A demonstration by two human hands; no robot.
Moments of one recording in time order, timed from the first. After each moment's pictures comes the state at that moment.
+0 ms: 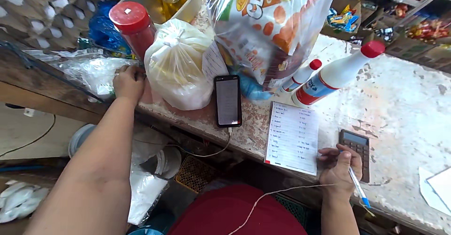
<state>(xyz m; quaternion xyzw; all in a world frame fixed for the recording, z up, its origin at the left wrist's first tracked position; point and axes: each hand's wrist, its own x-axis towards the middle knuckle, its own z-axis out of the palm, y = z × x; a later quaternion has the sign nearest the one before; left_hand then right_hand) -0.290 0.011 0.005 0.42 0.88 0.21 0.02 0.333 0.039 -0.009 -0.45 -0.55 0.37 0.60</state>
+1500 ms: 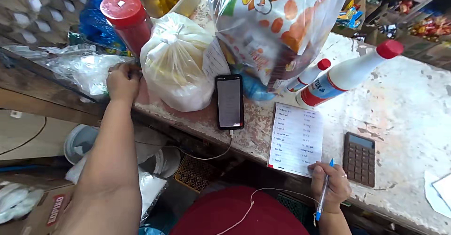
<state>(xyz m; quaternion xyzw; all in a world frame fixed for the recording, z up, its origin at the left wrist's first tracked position) -0.292 0.008 0.003 0.43 0.87 0.25 0.02 0.331 0.016 -0.029 -0.40 -0.79 0.03 0.47</state>
